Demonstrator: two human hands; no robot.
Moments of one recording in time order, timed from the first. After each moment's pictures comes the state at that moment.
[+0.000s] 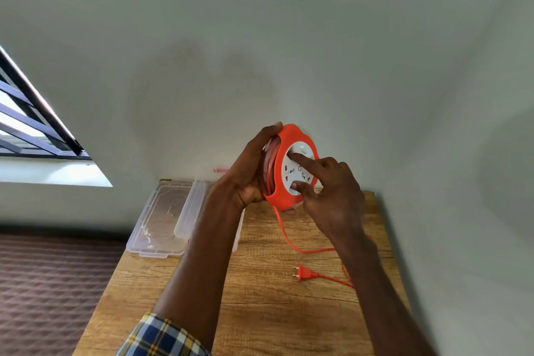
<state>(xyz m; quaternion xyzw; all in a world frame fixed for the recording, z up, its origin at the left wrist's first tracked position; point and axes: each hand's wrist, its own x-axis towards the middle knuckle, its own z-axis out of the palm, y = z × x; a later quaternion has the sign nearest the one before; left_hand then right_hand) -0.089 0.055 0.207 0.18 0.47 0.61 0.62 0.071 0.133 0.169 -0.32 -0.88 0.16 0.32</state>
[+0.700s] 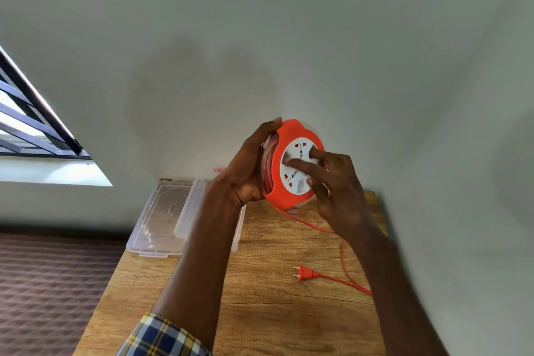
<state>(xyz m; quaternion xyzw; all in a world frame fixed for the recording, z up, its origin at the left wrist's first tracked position) -0.091 0.051 0.211 0.17 0.45 0.62 0.62 0.081 0.151 0.166 -0.18 -0.91 0.19 0.33</state>
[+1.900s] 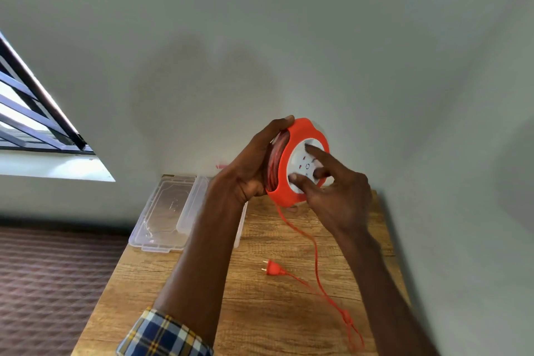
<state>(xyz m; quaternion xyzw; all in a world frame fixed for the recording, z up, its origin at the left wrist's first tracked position) -0.085 0.052 0.220 0.20 0.46 0.60 0.62 0.072 0.122 0.182 -0.35 -0.81 0.27 0.38</state>
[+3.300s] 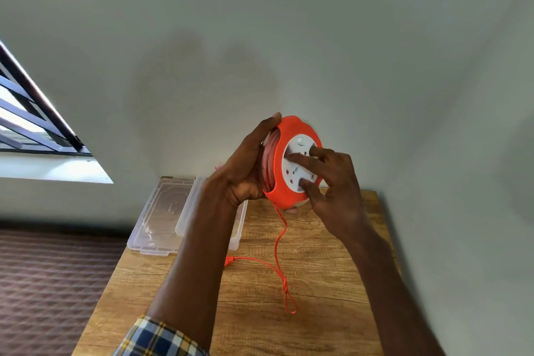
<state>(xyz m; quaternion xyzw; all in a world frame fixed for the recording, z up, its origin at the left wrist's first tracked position) -0.099 0.050 0.211 0.19 0.43 0.60 0.65 0.069 0.141 0.170 -0.20 -0.88 0.25 0.35</state>
